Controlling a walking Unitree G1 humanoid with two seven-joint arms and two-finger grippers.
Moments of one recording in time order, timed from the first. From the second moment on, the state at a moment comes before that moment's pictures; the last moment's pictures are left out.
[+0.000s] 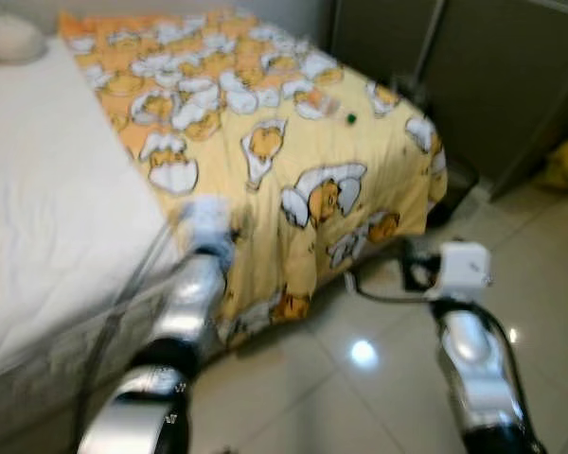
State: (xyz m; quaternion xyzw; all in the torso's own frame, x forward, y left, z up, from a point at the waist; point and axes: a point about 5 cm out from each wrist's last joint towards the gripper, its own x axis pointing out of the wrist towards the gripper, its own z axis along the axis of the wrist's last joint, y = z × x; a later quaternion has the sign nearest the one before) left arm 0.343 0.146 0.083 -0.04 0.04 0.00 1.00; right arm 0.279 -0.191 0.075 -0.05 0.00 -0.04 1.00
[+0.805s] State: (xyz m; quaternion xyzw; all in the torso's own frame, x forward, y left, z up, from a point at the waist) left arm 0.344 0.087 0.091 0.01 0.02 -0.13 0.99; right arm 0.261 -0.229 0.062 -0.06 0.03 -0.09 0.99
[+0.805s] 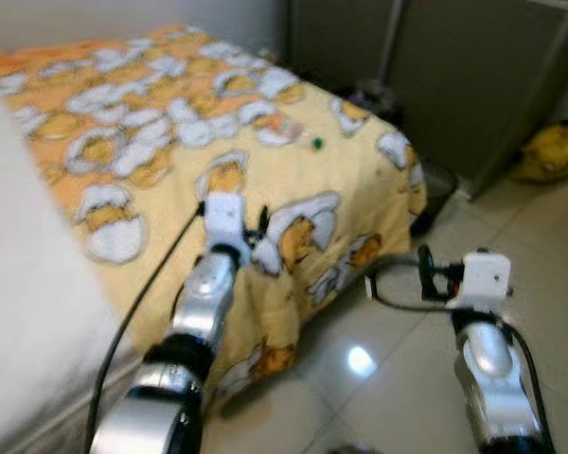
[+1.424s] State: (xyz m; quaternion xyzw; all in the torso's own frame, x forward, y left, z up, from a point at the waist) left arm 0.342 0.101 0.076 0.03 0.06 -0.08 0.99; right arm 0.263 -0.225 0.059 -0.06 0.03 -0.09 0.99
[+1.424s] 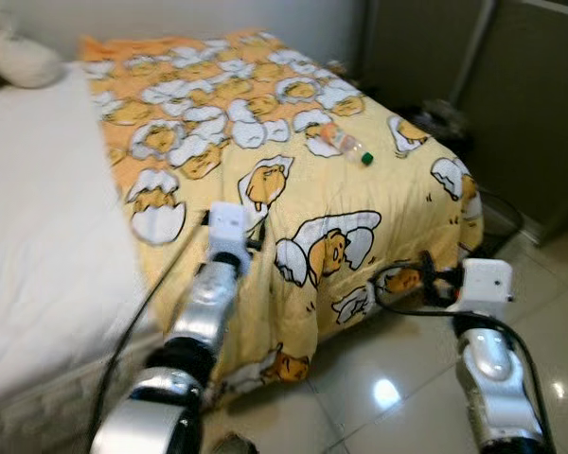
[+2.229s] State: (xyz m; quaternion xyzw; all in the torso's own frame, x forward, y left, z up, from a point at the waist) left arm 0.350 0.103 0.082 0.05 0.06 -0.09 0.99; right arm 0.274 -0.218 0.061 -0.06 0.02 -0.08 0.99
